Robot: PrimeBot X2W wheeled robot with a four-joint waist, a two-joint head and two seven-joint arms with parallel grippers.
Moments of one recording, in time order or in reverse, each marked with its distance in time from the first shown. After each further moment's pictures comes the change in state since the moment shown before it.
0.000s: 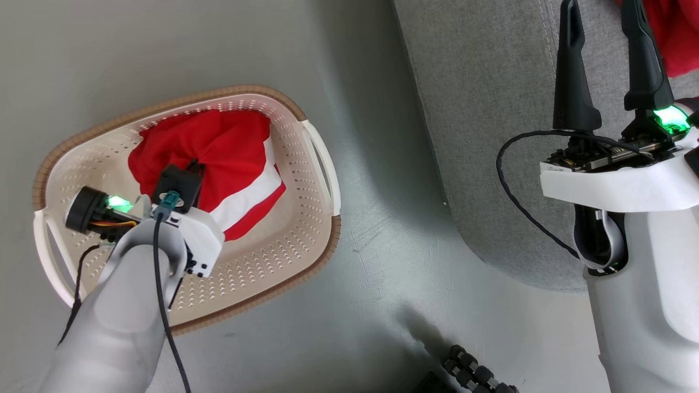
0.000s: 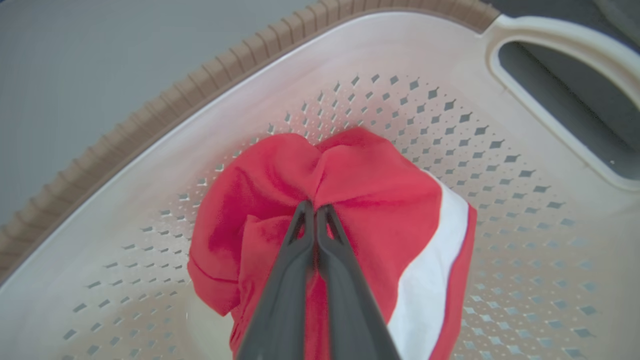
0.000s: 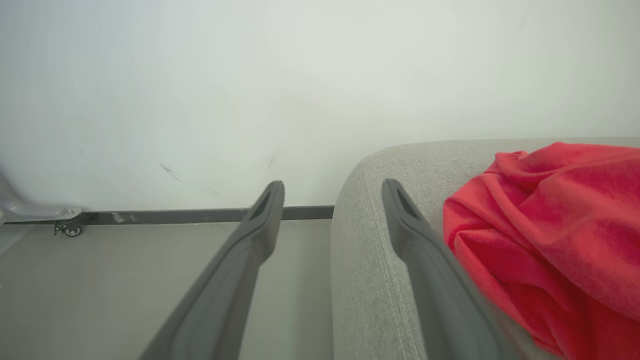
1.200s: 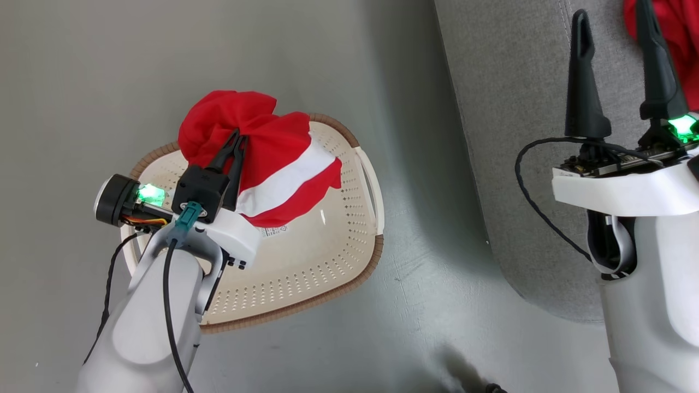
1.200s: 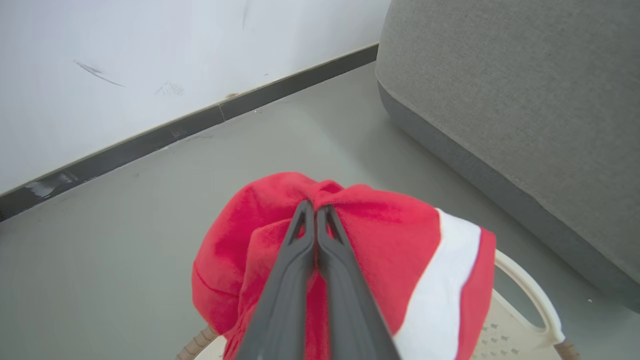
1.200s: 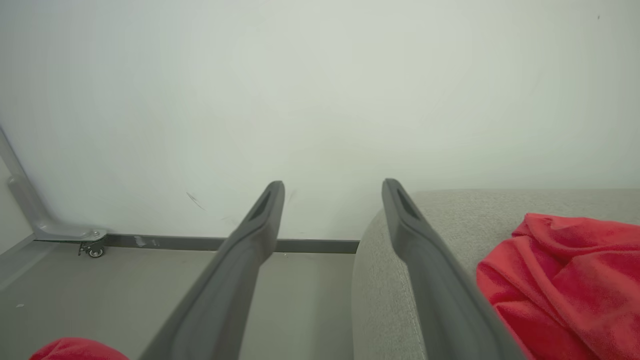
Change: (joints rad) left arm 0.147 -0.036 0.022 -0.415 -0.046 0.033 -0.005; right arm 0.026 -0.009 -0.037 0.008 -0.084 0.000 0.000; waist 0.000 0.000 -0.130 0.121
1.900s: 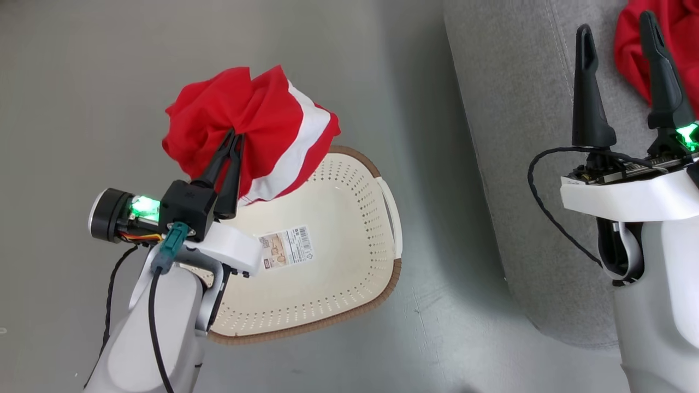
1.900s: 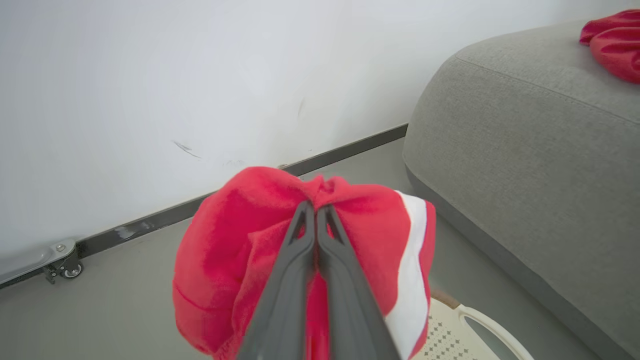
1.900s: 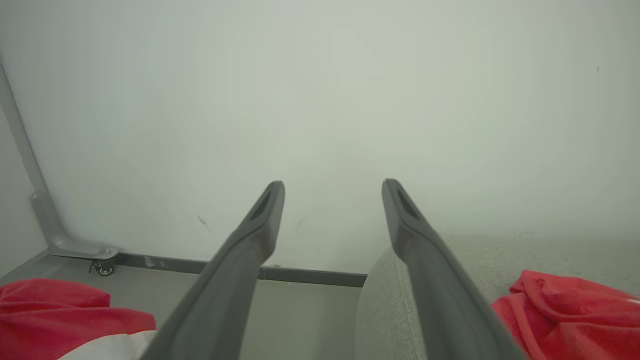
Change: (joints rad) left arm 0.098 -0.008 0.041 -0.193 -0.037 0.034 -0.005; right arm 0.020 -0.039 -0.012 0.020 -0.029 0.000 0.000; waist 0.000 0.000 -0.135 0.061
